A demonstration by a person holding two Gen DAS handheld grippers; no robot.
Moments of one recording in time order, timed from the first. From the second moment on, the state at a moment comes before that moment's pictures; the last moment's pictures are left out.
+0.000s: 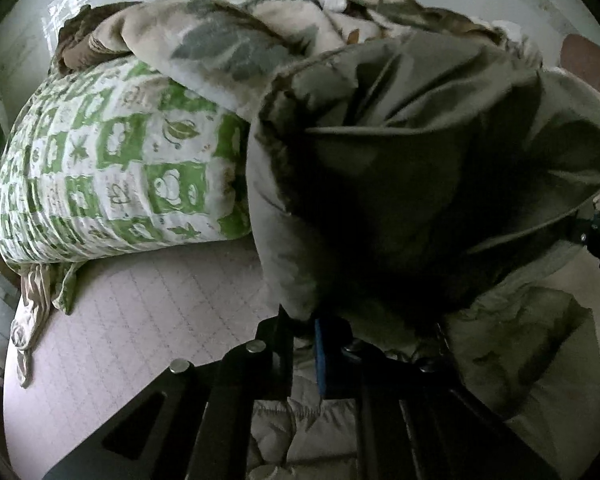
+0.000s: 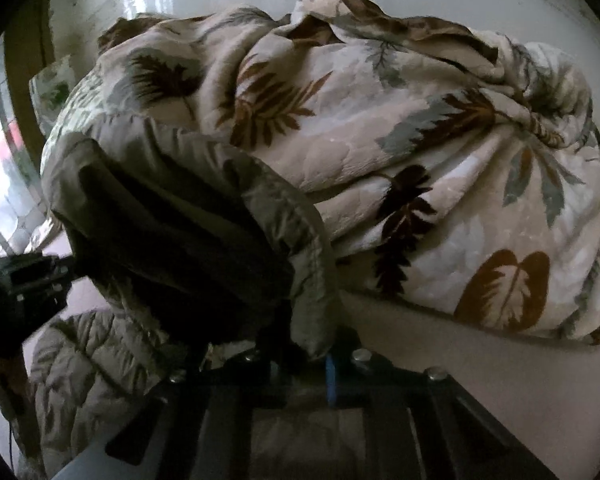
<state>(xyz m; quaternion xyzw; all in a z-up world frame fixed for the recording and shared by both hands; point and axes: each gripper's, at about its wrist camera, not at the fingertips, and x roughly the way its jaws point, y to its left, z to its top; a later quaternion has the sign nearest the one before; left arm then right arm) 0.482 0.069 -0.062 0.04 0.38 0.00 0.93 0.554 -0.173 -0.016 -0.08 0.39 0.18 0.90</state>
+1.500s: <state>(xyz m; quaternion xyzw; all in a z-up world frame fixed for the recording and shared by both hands) 0.167 0.074 -0.122 0.09 0.34 -0.03 0.93 0.317 -0.211 -0.096 -0.12 0.45 0.24 0.85</state>
